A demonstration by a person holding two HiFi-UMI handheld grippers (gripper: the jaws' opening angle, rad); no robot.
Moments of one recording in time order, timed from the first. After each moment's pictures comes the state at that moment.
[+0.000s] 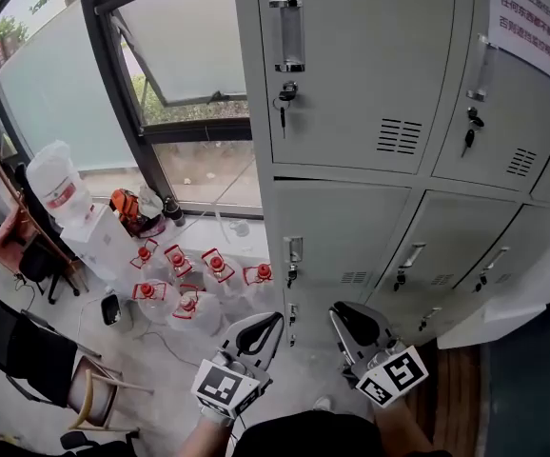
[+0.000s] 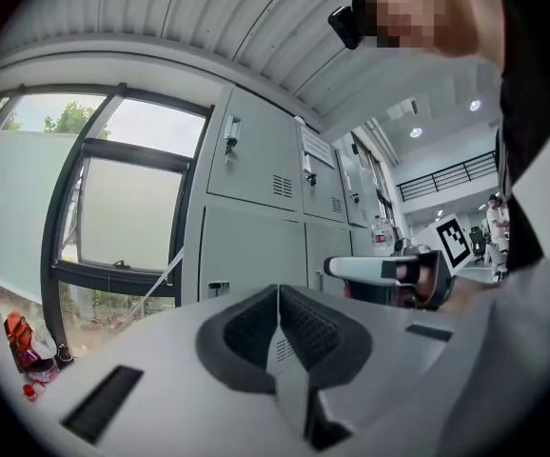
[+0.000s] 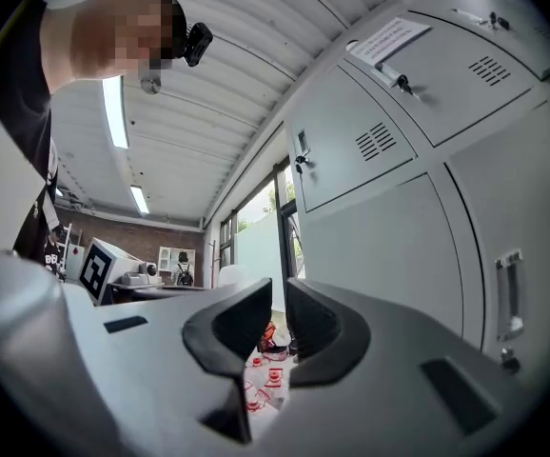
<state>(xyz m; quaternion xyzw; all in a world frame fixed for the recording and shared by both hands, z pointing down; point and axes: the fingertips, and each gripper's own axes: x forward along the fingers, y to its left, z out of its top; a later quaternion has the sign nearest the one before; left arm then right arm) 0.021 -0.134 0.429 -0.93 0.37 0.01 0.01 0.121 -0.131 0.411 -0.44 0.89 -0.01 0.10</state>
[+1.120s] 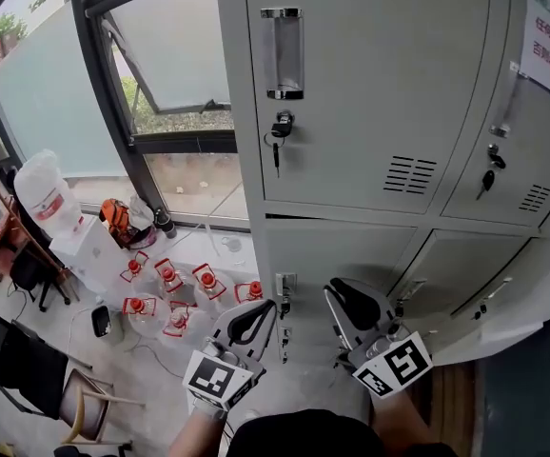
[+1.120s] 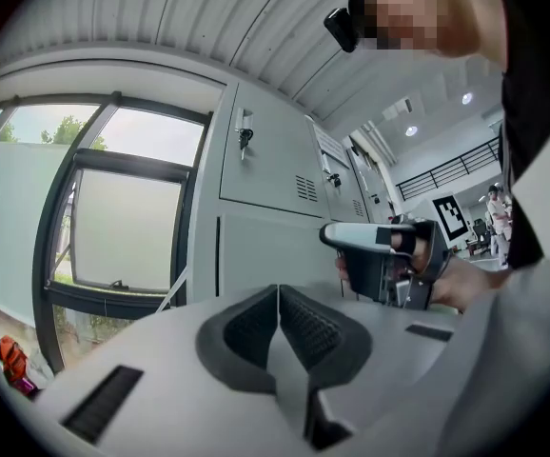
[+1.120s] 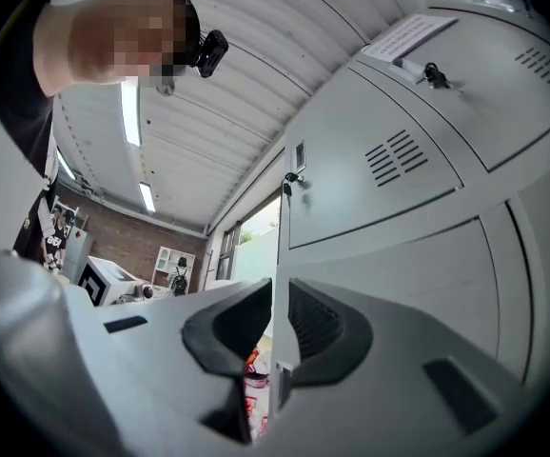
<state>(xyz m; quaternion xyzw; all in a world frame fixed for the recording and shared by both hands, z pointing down) 0.032 -0.231 0.393 -0.93 0.37 0.04 0.05 0.126 -0.223 0.332 -0.43 0.89 0.08 0.12</state>
